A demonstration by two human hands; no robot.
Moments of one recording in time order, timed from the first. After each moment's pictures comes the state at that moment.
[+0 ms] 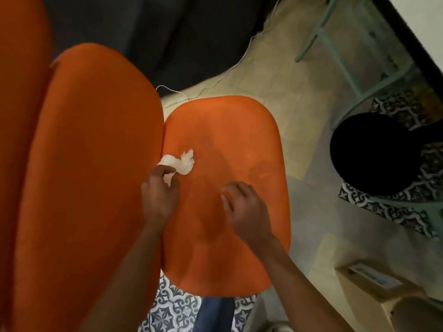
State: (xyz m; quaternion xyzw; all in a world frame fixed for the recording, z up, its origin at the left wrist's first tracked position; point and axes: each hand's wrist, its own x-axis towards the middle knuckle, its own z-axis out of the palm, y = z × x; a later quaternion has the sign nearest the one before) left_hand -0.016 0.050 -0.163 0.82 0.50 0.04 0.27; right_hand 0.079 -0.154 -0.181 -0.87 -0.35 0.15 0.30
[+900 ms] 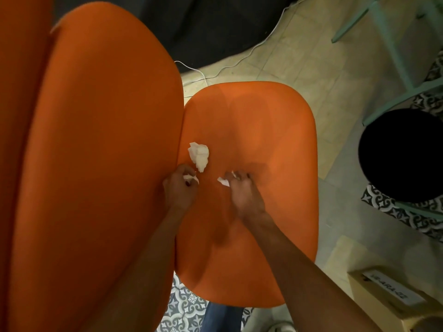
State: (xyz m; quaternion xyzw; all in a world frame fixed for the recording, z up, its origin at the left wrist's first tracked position) left_hand -0.020 0.083 -0.237 0.77 0.54 -0.03 0.35; right_hand 0.094 -0.060 -0.253 -0.85 -0.38 0.34 0.16
